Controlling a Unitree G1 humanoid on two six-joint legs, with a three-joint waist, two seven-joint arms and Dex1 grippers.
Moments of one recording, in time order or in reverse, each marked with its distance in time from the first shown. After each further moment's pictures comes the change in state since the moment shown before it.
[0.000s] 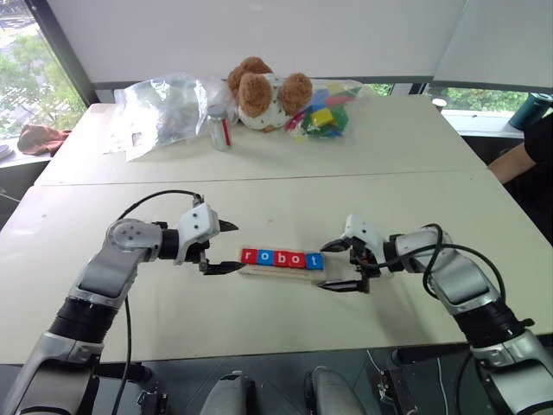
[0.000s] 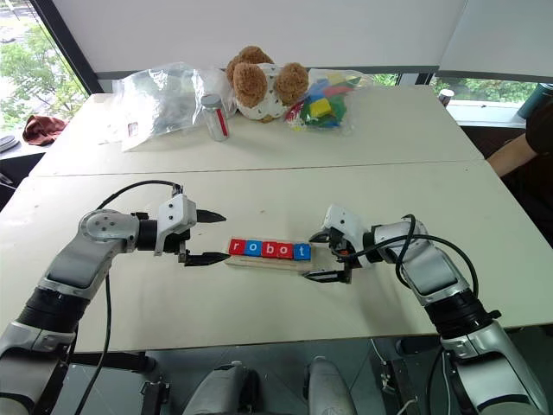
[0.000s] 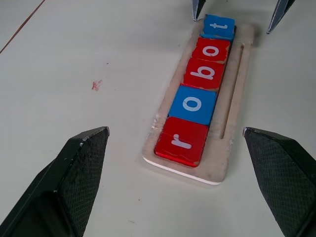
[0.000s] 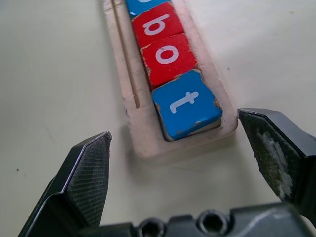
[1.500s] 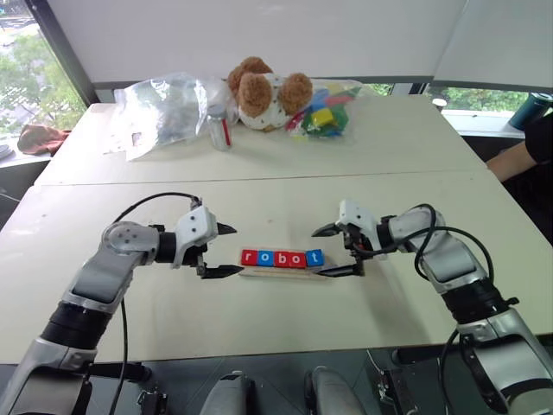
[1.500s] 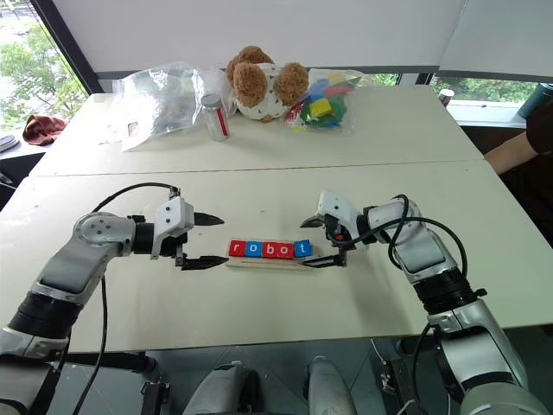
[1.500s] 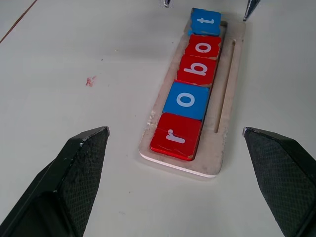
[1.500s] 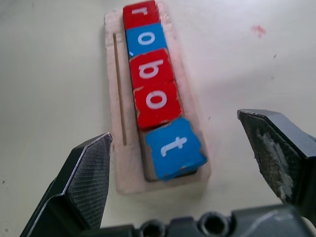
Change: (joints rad) left arm 0.030 0.027 0.003 -0.055 -0.021 0.029 0.012; right arm -0.124 0.050 0.003 0.176 -0.065 -0.162 0.095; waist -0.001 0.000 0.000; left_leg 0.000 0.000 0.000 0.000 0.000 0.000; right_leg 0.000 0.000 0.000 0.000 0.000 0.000
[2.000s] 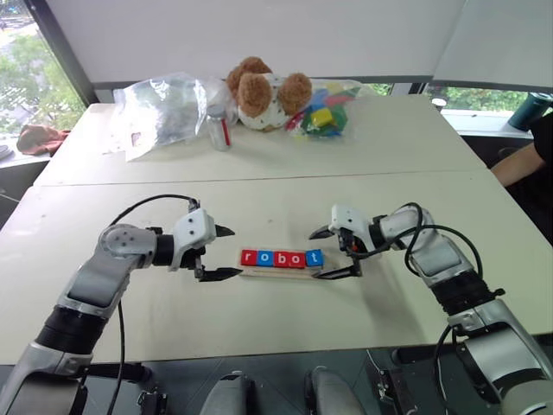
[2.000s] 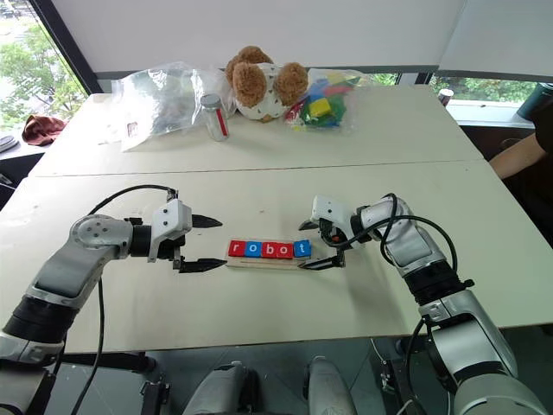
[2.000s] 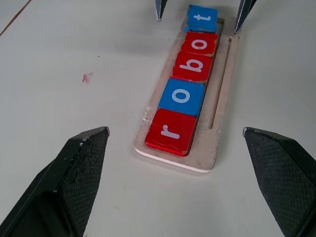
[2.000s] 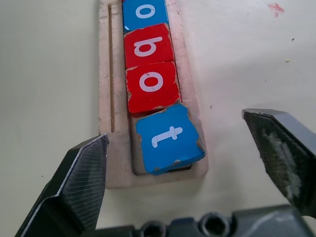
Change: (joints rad) left arm 0.029 0.019 0.009 -0.030 -0.012 0.017 0.006; right arm -0.074 0.037 0.044 0.143 -0.061 -0.116 0.026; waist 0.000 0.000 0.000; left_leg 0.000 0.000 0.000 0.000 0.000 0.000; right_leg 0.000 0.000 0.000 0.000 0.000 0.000
